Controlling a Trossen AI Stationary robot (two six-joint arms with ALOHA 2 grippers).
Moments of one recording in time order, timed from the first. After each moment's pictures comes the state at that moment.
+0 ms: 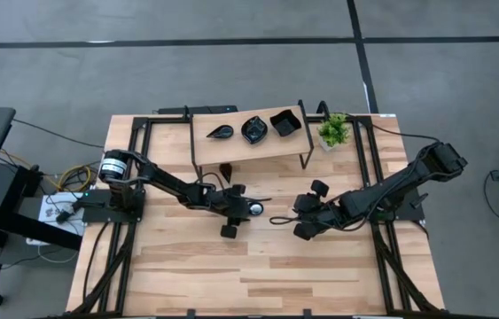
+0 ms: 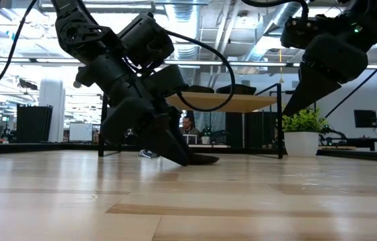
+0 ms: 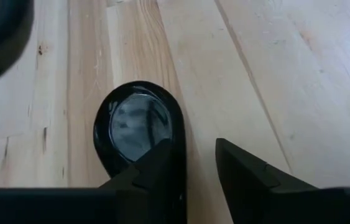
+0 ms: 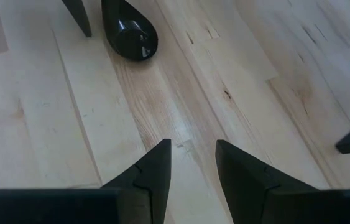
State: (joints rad) left arm -0.12 1.89 0.83 0.30 -0.02 0.25; right arm 0.40 1.36 0.74 -0.45 0.57 0.63
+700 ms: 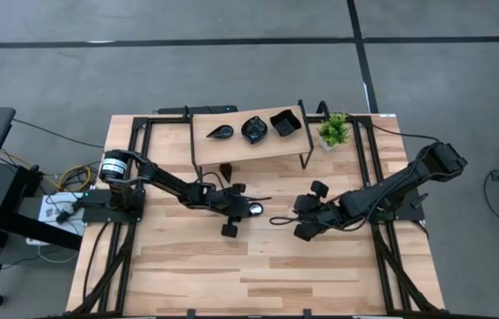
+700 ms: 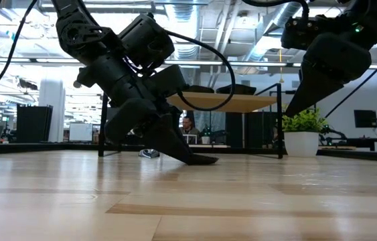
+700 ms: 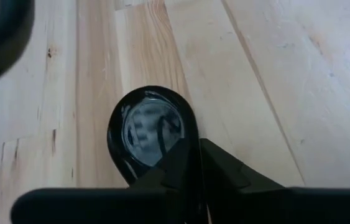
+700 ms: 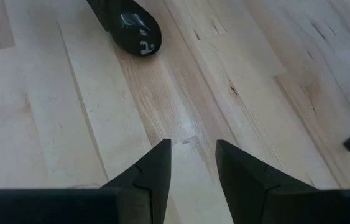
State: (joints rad) left arm -0.12 1.89 0.83 0.32 -0.03 0.25; right arm 0.40 1.36 0.74 -0.45 0.55 0.63
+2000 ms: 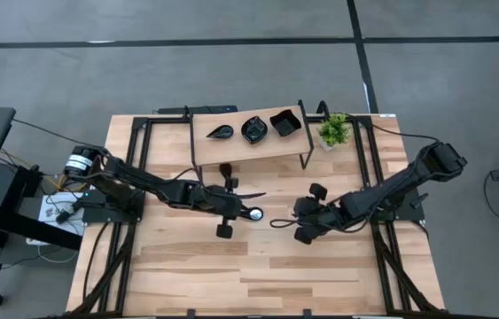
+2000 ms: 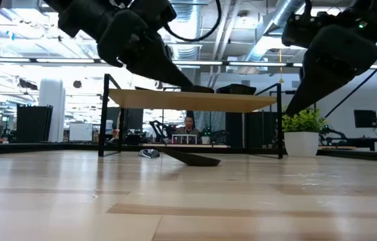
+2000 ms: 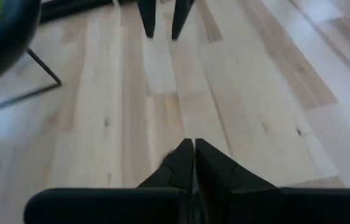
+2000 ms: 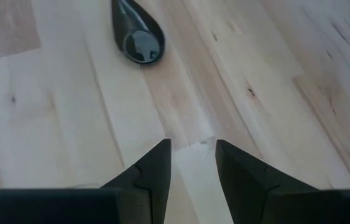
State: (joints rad) left arm -0.20 1.59 0.83 0.19 -0.15 0.20; right arm 0.42 1.36 0.74 -0.42 0.52 0.63
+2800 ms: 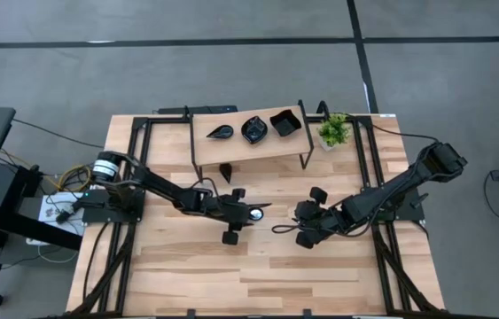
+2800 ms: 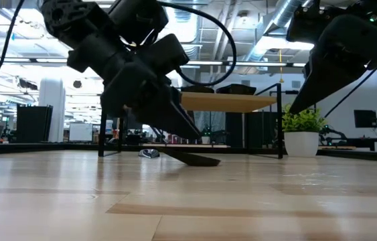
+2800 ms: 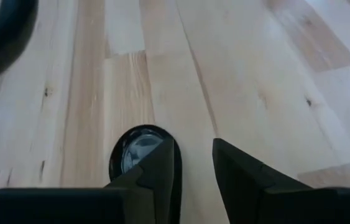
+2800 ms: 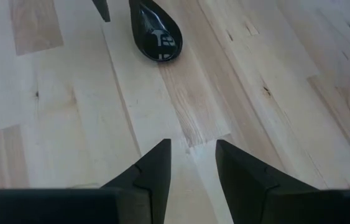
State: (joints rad) left arm -0.20 1.83 0.83 0.35 -0.08 0.16; right arm 0.46 1.36 0.74 -0.41 0.52 0.65
